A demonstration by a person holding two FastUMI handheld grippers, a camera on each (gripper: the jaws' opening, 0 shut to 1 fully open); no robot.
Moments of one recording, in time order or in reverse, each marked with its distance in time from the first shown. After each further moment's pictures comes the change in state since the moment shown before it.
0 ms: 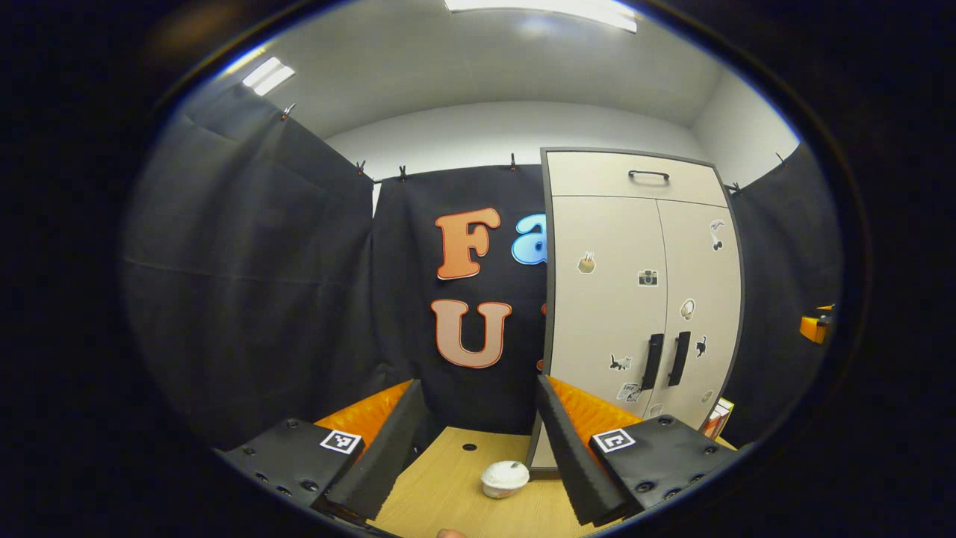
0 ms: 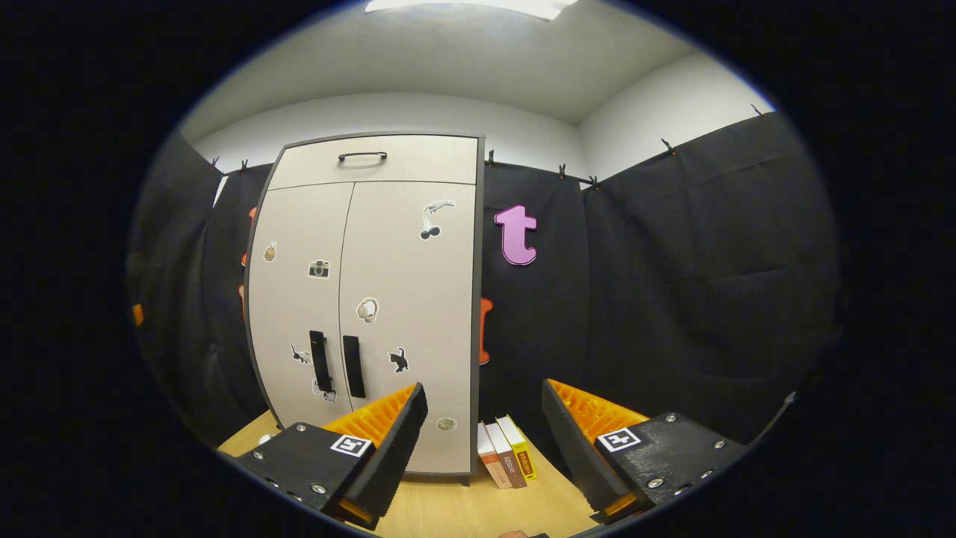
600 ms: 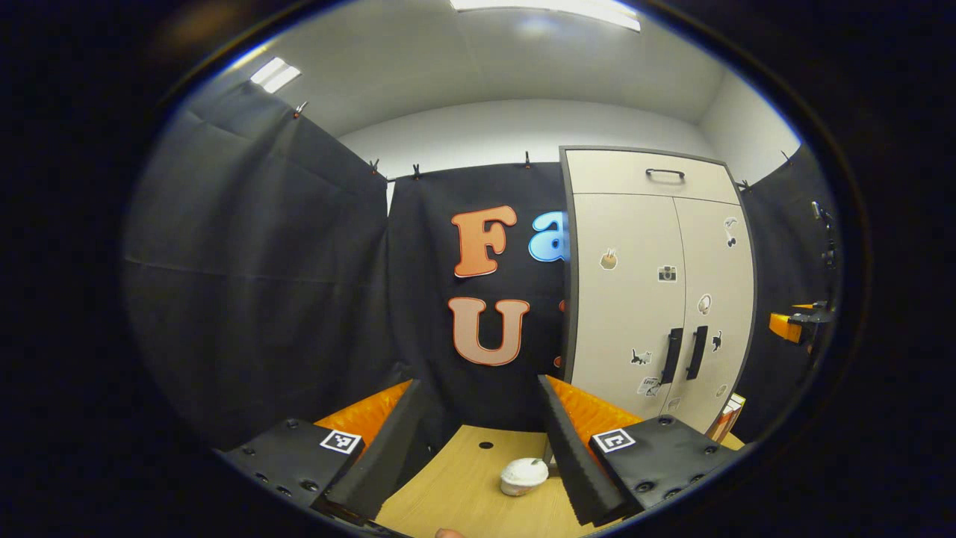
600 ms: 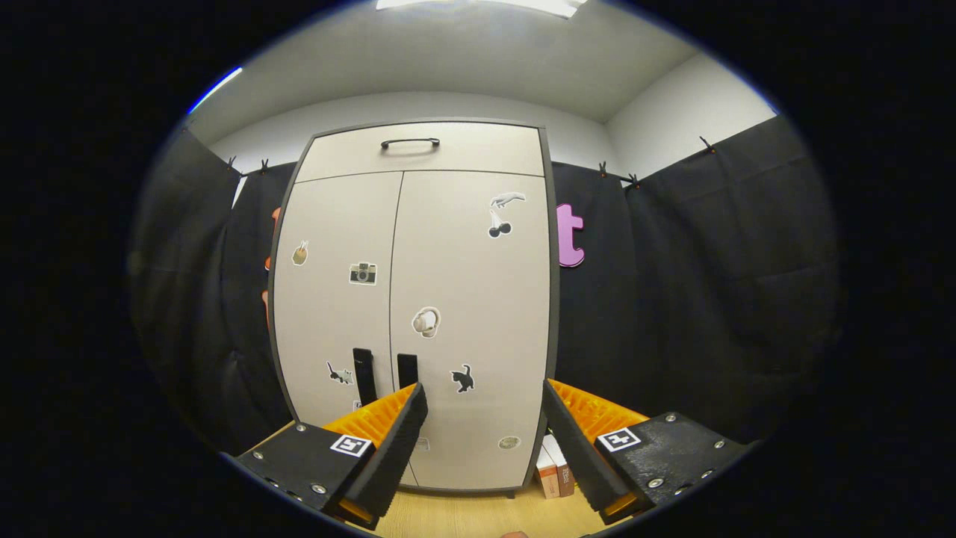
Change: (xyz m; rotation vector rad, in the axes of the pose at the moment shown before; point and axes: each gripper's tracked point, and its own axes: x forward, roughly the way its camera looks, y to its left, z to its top) left arm -0.005 0.045 -0.003 0.007 0.007 0.049; right arm 0.064 0.109 0.002 0.006 -0.017 0.098
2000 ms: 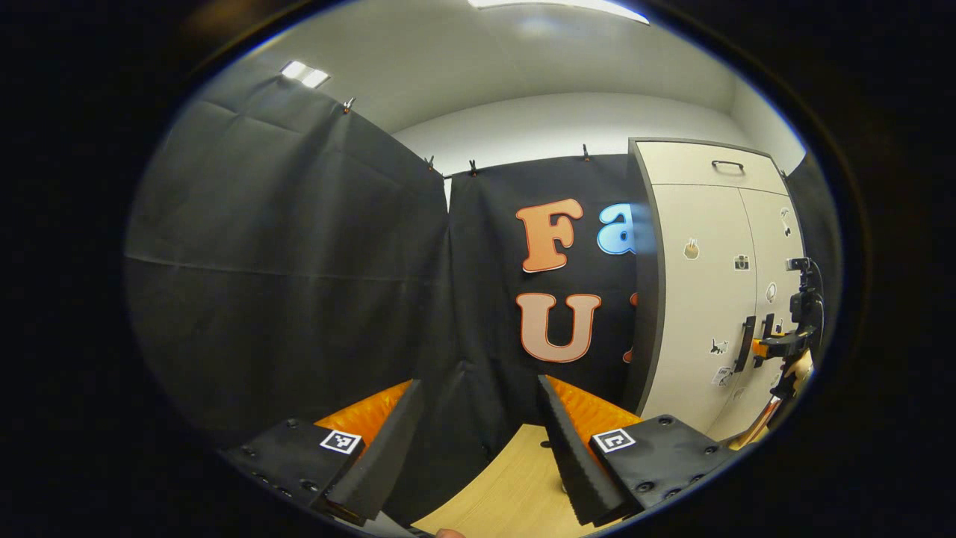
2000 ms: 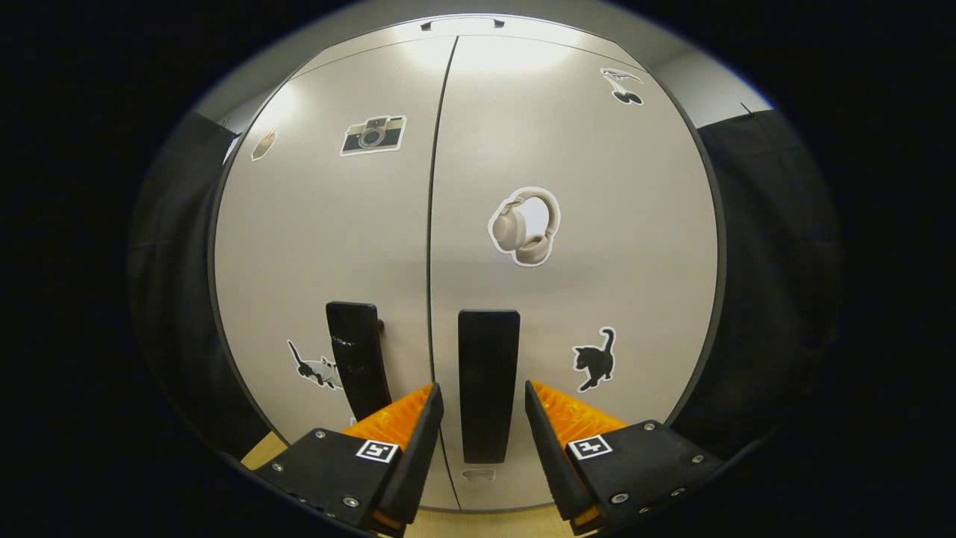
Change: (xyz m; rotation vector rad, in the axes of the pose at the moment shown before) left arm 0.011 0.115 -0.015 0.027 0.019 0.185; right arm 0.182 0.102 -0.111 0.023 0.169 0.044
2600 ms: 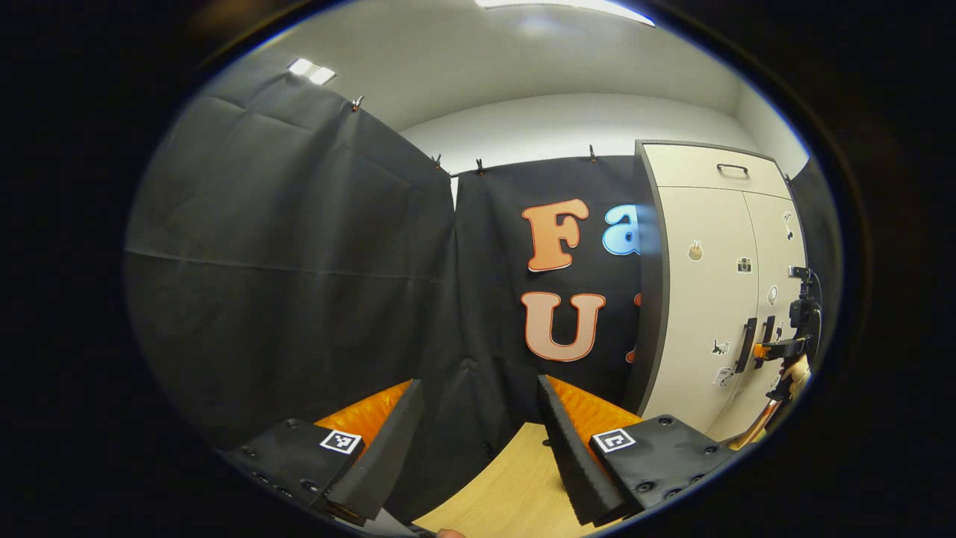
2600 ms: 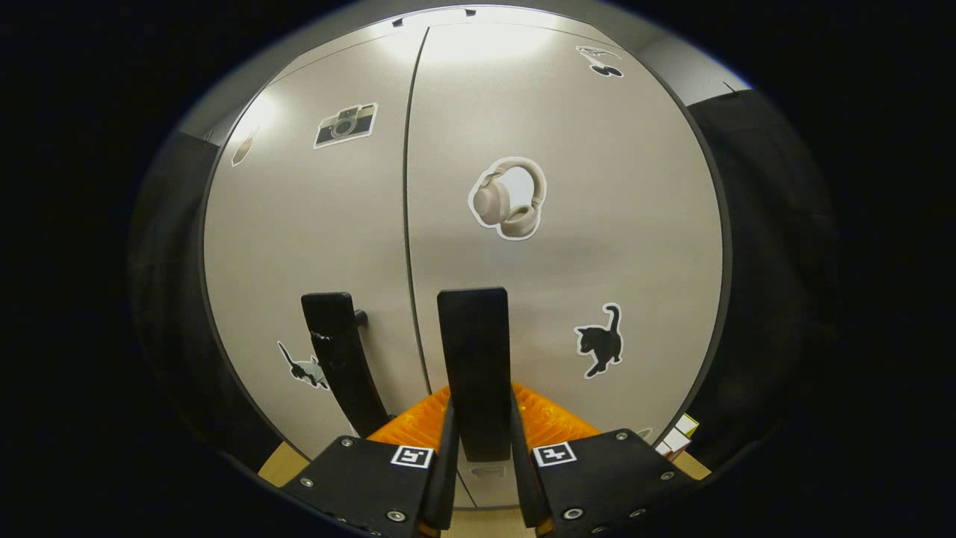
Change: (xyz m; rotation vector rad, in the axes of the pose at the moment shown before) left arm -0.013 0.014 0.002 -0.017 0.004 0.015; right arm 0.007 -0.004 -0.013 0.076 0.027 0.012
